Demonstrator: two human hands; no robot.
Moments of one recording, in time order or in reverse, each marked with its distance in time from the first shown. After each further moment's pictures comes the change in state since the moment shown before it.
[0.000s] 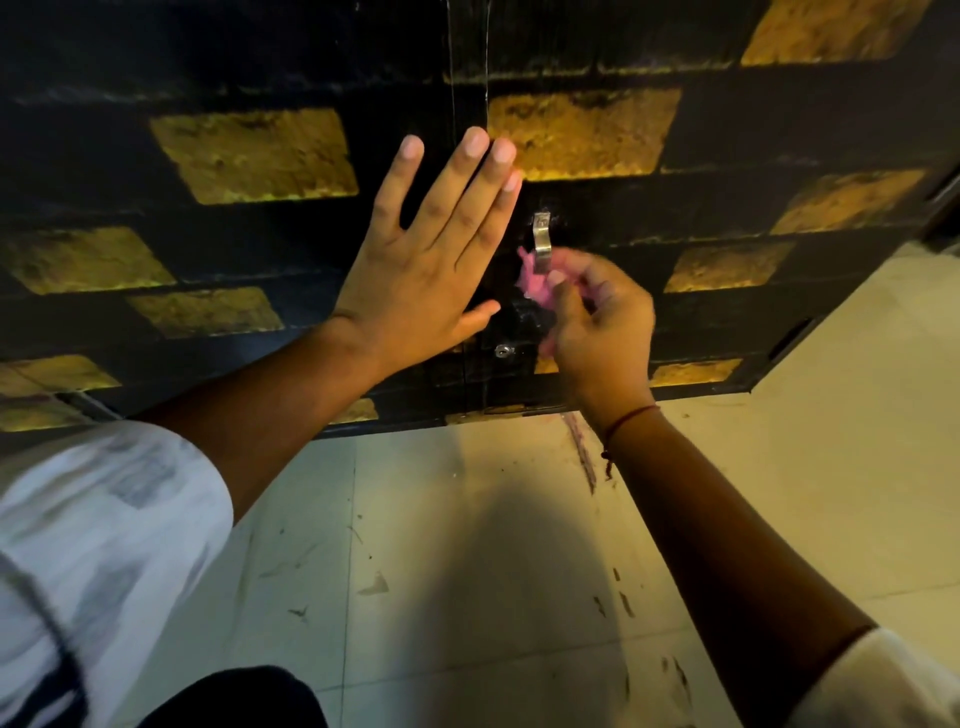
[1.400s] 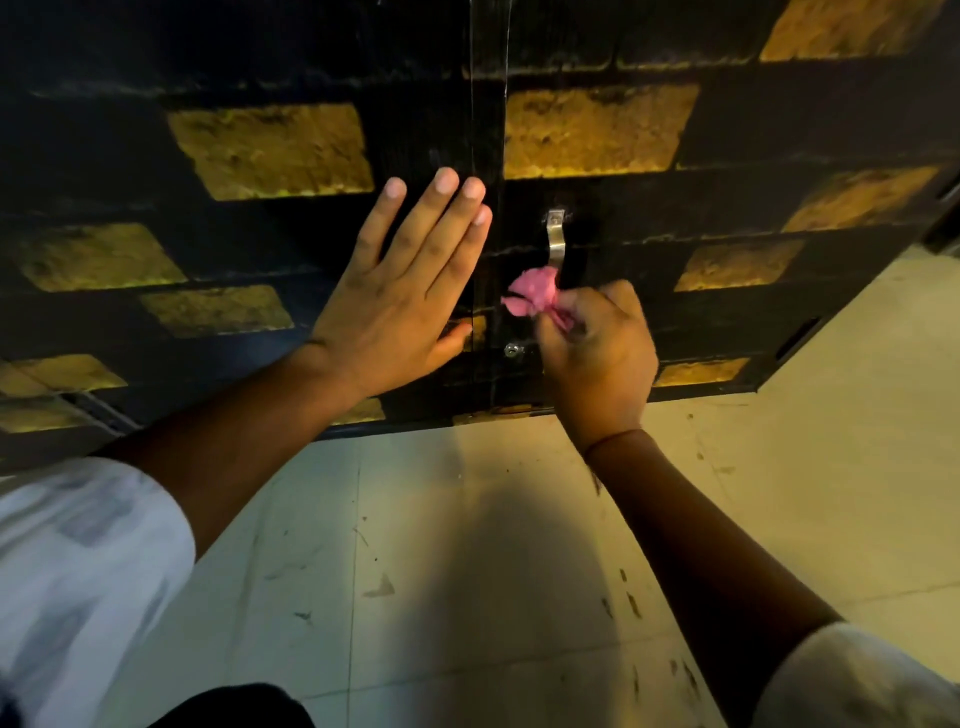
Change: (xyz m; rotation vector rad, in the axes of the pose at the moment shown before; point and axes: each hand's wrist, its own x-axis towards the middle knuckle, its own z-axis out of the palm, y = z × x) left_hand -0.040 -0.009 0.014 -0.230 -0.060 -0.004; right_hand -0.015 0.022 0.009 -0.594 0.113 -0.195
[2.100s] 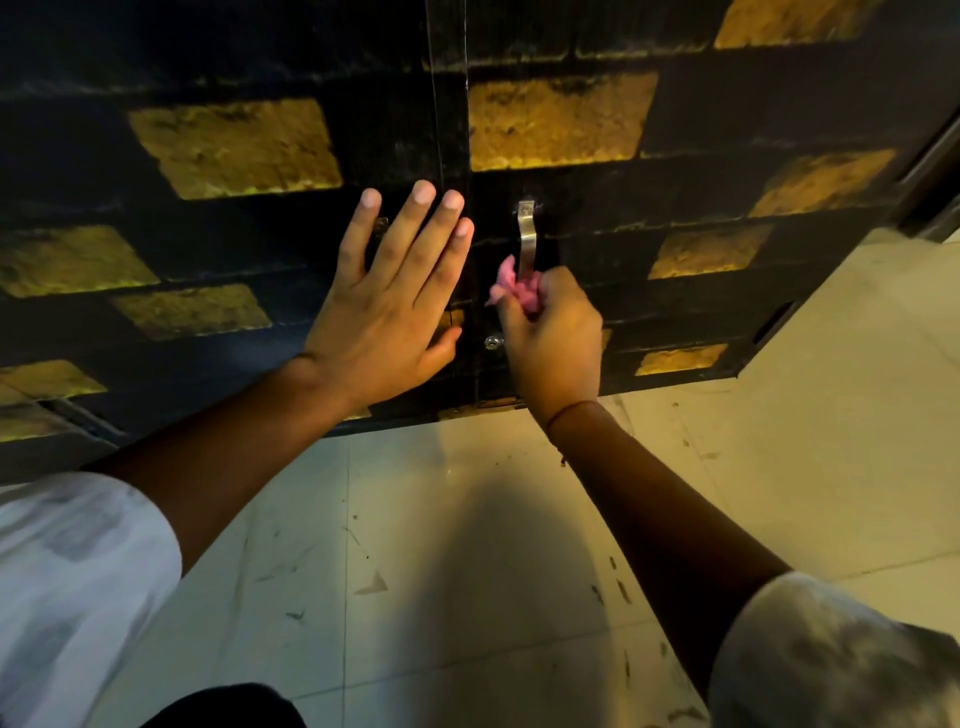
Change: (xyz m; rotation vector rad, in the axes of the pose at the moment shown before) left_hand -0.005 0.015 -0.001 -0.048 -0.010 -0.005; right_hand 0.004 -0.013 0.011 0.203 -0.088 0.165
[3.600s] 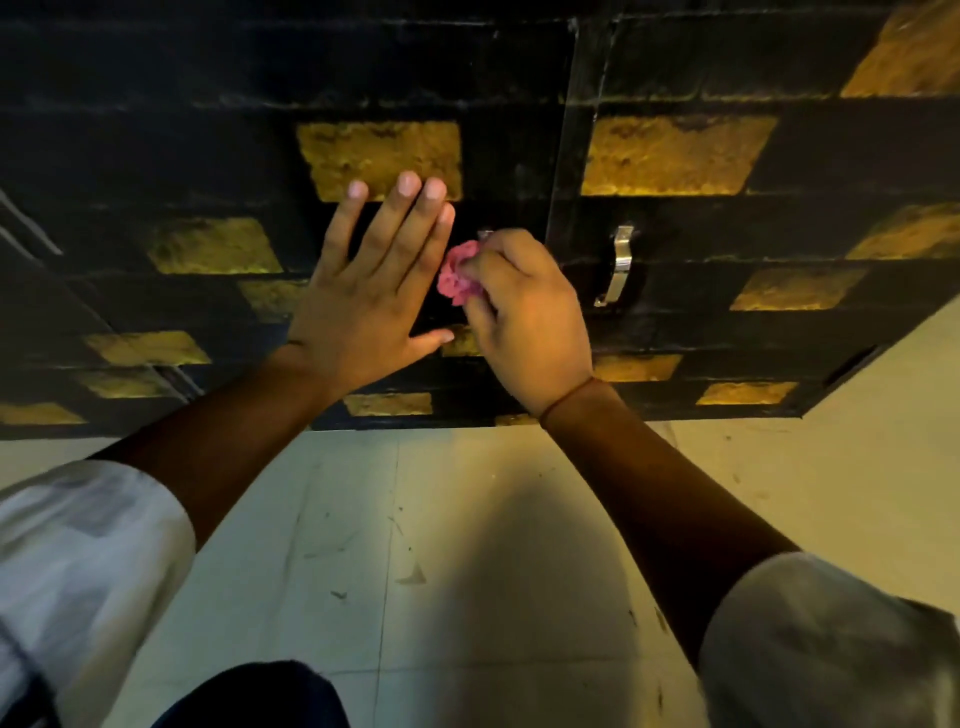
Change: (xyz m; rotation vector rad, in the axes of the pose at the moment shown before) left_hand -0.048 -0.068 -0.009 0.094 -0.054 -0.104; right_hand 0.005 -0.078 0.035 -0.119 -0.133 -0.697
